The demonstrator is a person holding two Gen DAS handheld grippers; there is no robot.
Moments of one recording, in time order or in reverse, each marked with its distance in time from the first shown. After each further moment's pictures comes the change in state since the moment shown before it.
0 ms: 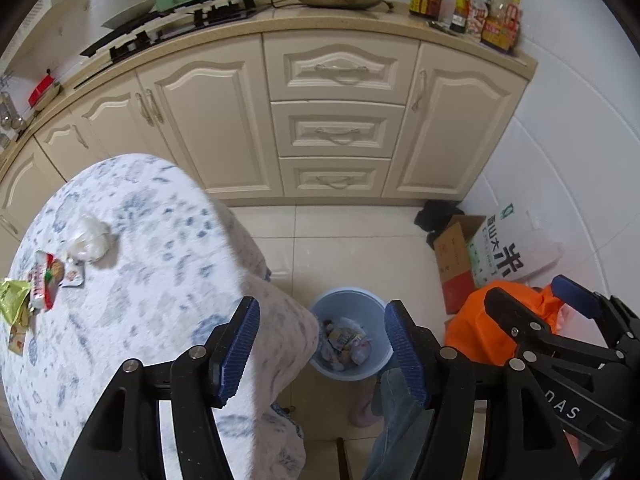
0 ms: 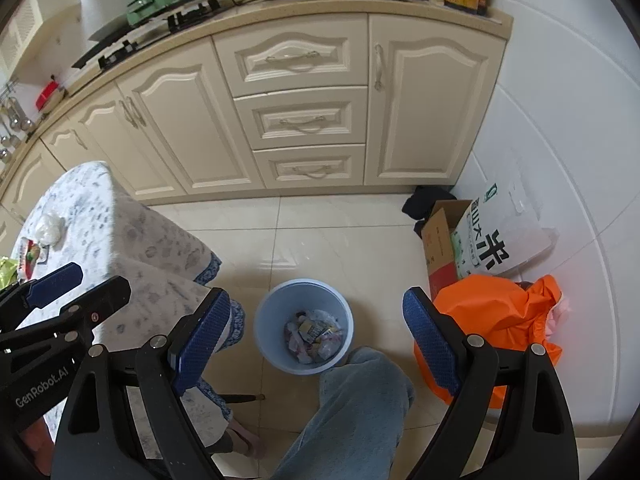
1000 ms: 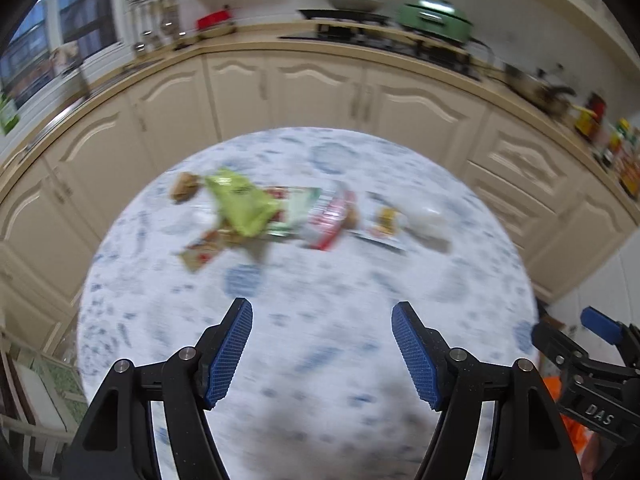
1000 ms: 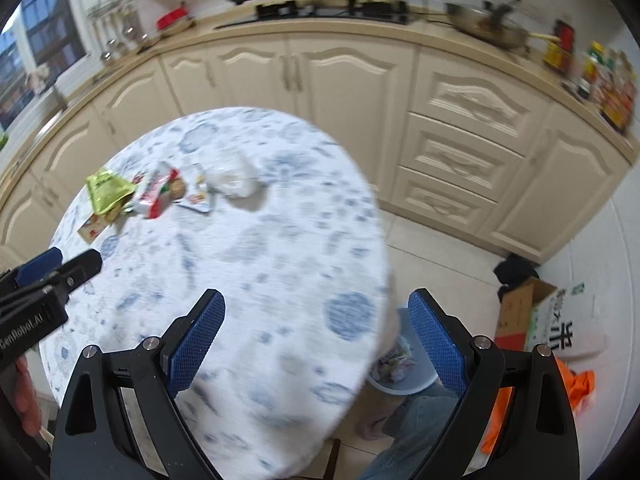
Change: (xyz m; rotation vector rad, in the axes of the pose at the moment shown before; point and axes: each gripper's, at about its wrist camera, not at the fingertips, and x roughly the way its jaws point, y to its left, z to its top) left arm -0.126 0.263 -0.111 -0.449 -0.115 0.259; right arm -0.017 0.257 -0.016 -0.402 0.009 0.232
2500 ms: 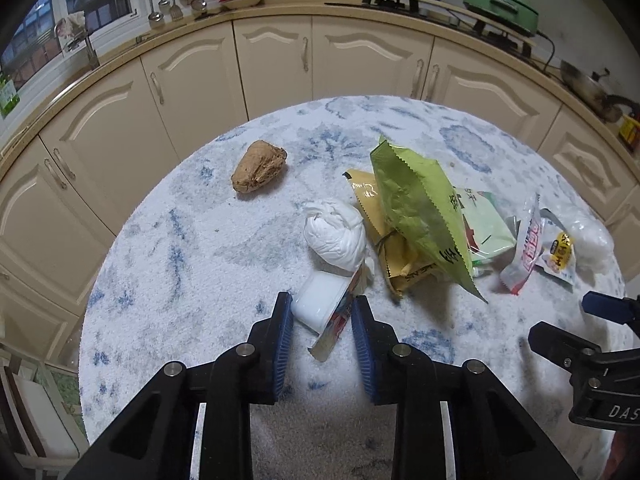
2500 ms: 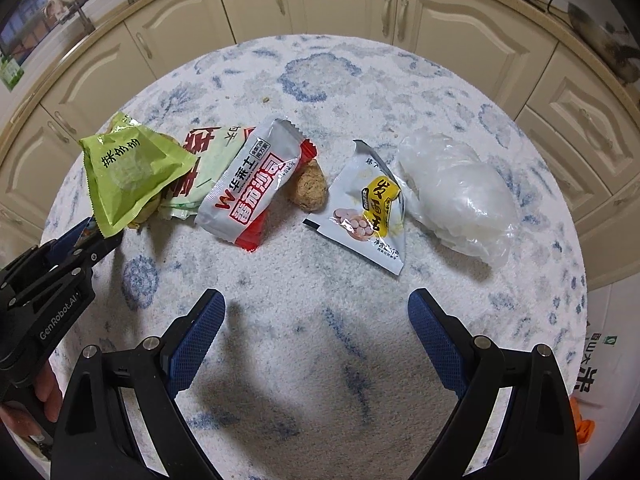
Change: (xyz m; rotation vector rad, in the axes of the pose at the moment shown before) left arm 0.160 0.115 0.042 -0.026 0.074 0.041; right arm 0.132 0.135 0.056 -0.147 0.215 0.086
